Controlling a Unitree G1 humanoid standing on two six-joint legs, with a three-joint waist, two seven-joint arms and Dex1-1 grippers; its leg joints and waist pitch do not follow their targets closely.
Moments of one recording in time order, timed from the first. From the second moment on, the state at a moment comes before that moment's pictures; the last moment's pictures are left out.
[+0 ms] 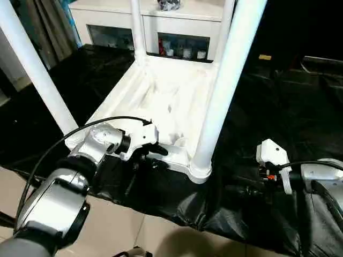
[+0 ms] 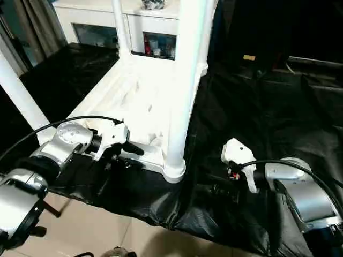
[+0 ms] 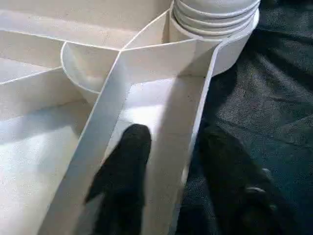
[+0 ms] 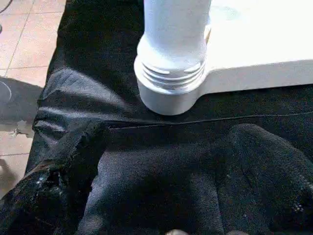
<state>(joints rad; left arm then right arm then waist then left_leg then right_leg) -0.88 0.35 -0.37 1.17 0.05 -0.34 -1.30 -0.19 -0.72 0.13 0.00 0.23 0.35 1.16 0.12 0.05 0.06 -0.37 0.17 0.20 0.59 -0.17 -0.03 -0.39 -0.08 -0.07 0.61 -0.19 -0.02</state>
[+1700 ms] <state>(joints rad) -0.74 0.27 -0.29 0.94 0.08 -0.17 -1.24 -0.38 -0.45 0.20 0.30 0.14 0.25 0.95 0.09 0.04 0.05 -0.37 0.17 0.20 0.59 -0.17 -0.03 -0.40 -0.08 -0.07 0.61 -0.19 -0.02</state>
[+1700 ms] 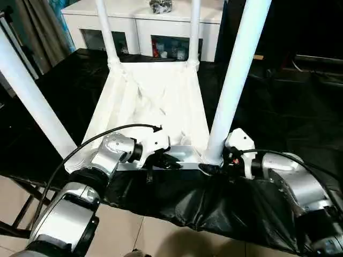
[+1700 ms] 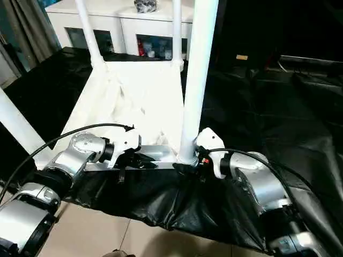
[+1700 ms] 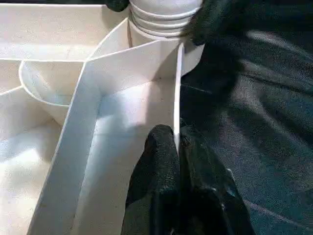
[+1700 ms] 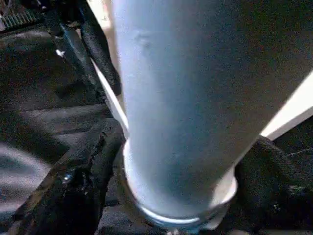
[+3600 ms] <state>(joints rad) -0.65 0.29 -0.27 0.80 0.05 -0.12 -1.35 -0.36 -0.45 0.19 0.33 0.20 0.14 1.18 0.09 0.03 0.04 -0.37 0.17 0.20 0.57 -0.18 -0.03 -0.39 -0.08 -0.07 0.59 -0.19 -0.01</state>
